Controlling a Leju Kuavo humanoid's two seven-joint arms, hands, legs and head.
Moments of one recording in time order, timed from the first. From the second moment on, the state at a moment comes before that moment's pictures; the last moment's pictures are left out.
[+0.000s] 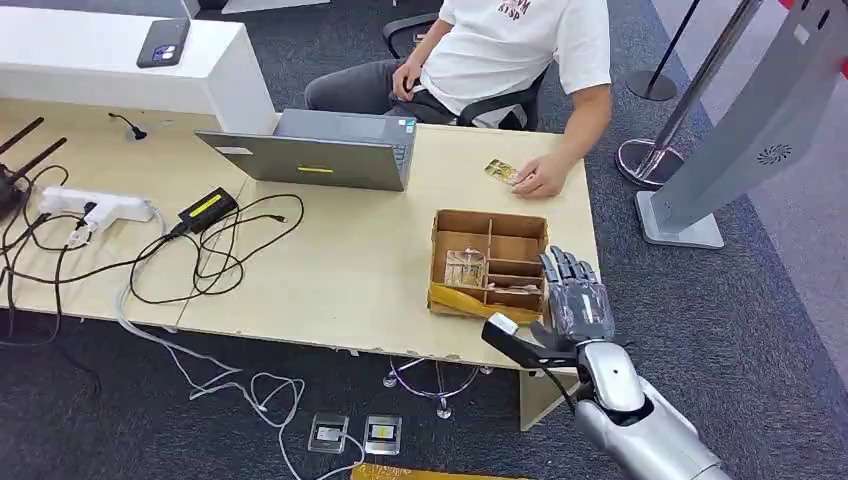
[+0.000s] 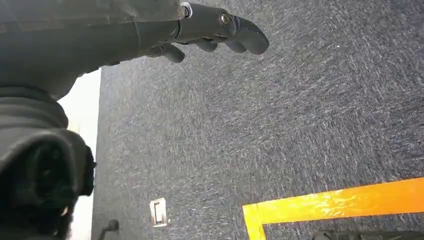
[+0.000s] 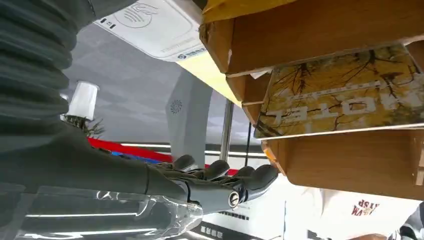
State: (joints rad) left arm -0.12 0.05 -1.24 -0.28 0.67 0.61 0.01; right arm -0.55 -0.31 0.85 -1.06 0.94 -0.26 0.33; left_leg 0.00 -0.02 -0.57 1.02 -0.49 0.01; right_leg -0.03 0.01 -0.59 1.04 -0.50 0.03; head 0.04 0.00
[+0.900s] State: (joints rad) left arm -0.12 0.05 -1.24 -0.28 0.67 0.61 0.01; right arm -0.57 -0.27 0.84 -1.03 0.93 -0.28 0.28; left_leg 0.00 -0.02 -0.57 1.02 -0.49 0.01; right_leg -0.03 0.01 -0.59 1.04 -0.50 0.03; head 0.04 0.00
